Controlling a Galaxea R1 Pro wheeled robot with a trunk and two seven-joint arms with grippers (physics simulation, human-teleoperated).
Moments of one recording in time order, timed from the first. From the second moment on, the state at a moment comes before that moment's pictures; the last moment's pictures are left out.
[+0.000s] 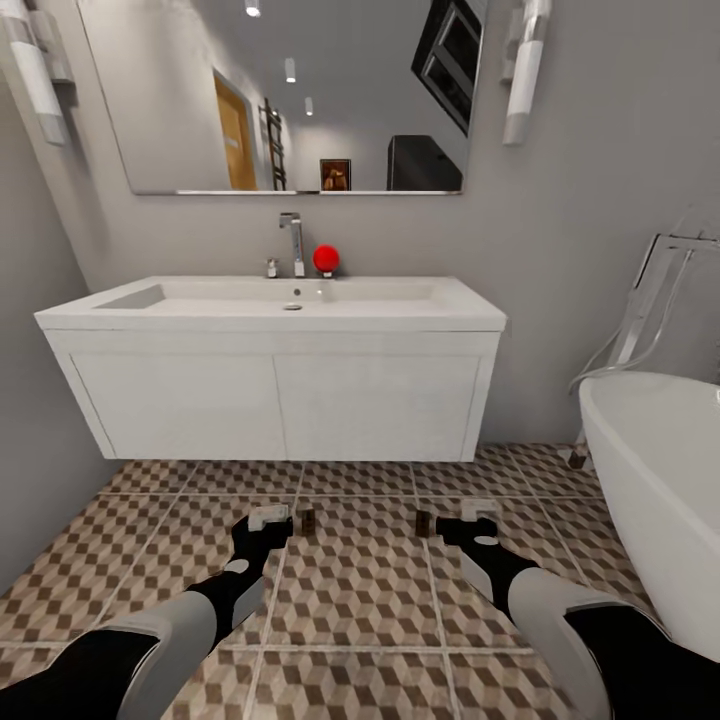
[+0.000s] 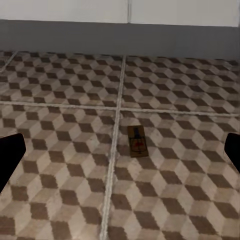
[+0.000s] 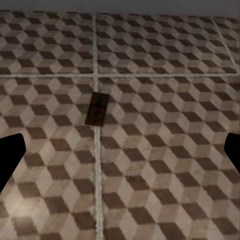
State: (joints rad) left arm -0.85 -0.08 -0.08 -0.01 0.07 -0.38 0.15; right arm -0.91 0.05 0.10 -0.01 -0.08 -0.12 -0.17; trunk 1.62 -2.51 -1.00
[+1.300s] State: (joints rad) left arm -0.85 -0.08 -0.08 -0.01 0.07 -0.33 0.15; right arm -0.91 0.05 0.10 0.01 -0.08 -0.07 -0.18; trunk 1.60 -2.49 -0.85
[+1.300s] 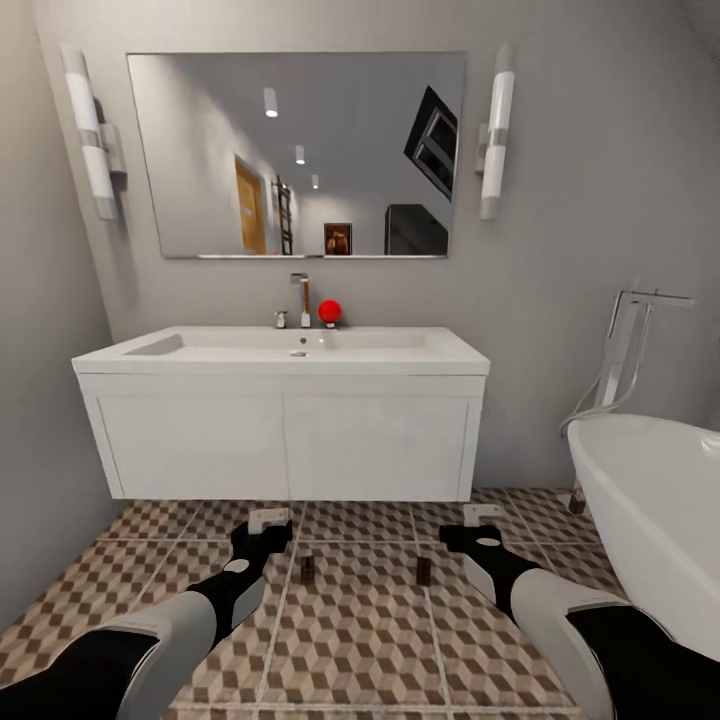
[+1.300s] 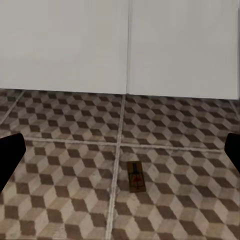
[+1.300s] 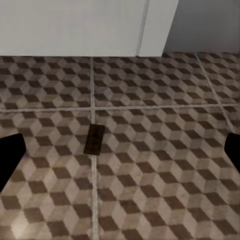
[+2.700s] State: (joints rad) left arm -0.85 -0.08 -0.07 -0.01 0.08 -0.31 0.15; right arm -0.91 0.04 0.10 0.03 -0.09 -0.07 -0.19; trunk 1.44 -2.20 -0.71
